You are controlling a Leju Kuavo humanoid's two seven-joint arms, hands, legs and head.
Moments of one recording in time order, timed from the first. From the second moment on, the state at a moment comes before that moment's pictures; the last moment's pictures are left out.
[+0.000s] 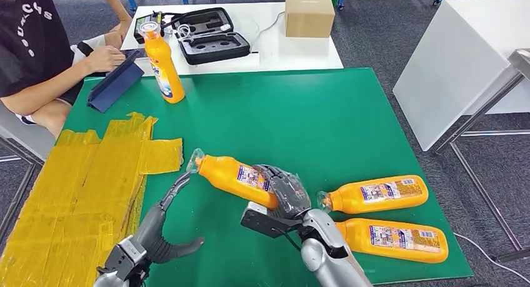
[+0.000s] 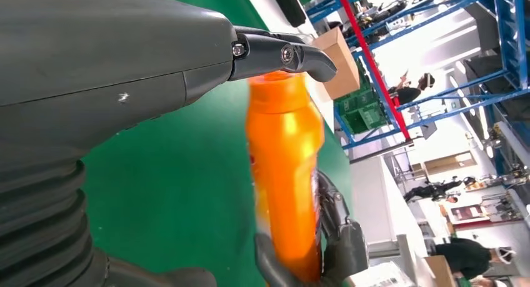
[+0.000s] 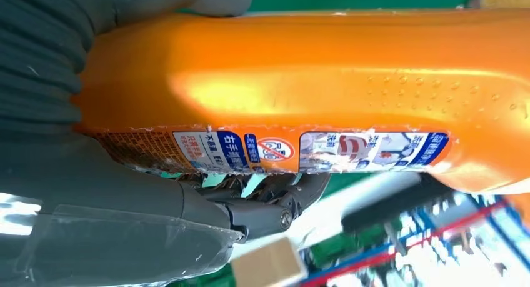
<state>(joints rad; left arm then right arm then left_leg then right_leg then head) 0.09 -0.09 -0.09 -1.48 -0.29 -0.22 -0.54 -0.15 0.10 0.43 -1.24 0.87 -0.23 -0.23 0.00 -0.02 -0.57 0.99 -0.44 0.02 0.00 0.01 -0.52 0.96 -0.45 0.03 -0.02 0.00</state>
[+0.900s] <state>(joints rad) -0.03 -0.18 -0.12 -1.29 0.35 -0.37 -0.28 -0.06 0.30 0.34 -1.38 0.53 -0.29 -0.51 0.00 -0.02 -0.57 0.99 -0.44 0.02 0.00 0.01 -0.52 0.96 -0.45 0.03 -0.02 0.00</state>
